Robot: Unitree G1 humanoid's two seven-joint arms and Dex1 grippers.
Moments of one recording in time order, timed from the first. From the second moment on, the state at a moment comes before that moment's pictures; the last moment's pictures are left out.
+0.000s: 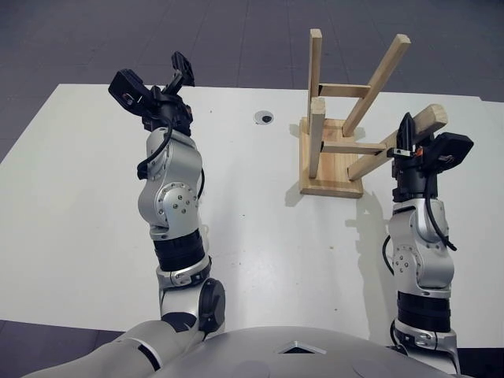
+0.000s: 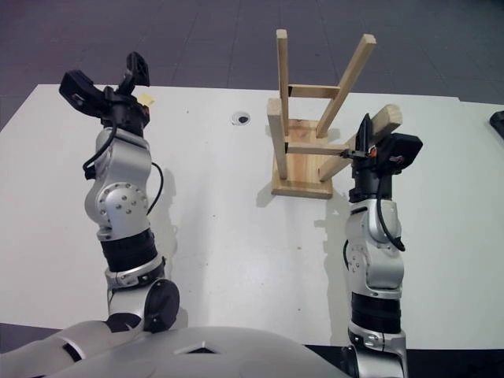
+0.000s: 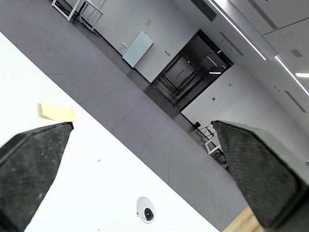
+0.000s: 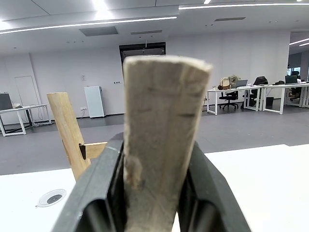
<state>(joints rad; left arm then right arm) -0.51 -0.18 0.24 -0.29 -0.53 0.45 0.49 -0.02 -0.24 -0.13 -0.29 0.33 0.07 -0.09</state>
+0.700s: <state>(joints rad) -0.51 -0.18 0.20 -0.24 -0.55 0.49 0.45 -0.08 -0.33 -0.10 -0.15 0.20 0.18 -0.07</state>
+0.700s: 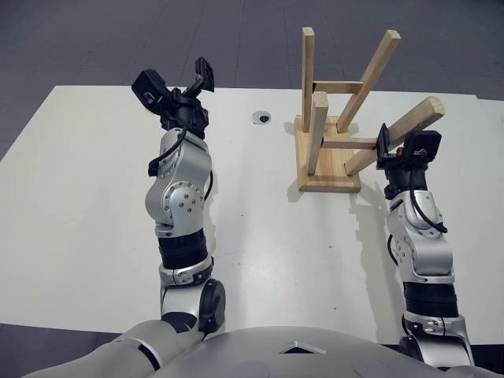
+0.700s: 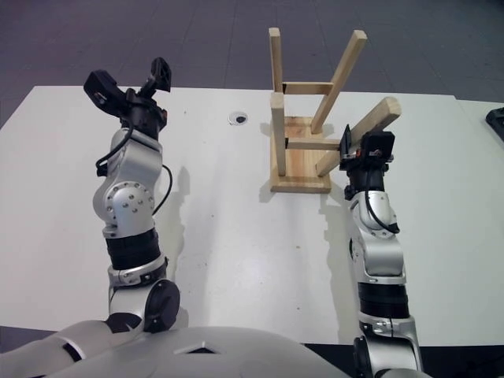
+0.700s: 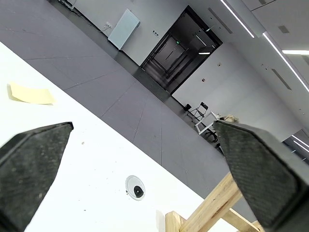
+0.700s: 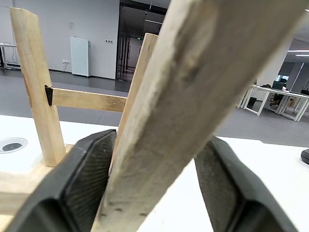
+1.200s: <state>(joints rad) -0.52 -0.18 0.21 -0.22 -0.54 0.46 0.45 -0.37 -0.35 -0.41 -0.30 0.67 0.32 0.02</state>
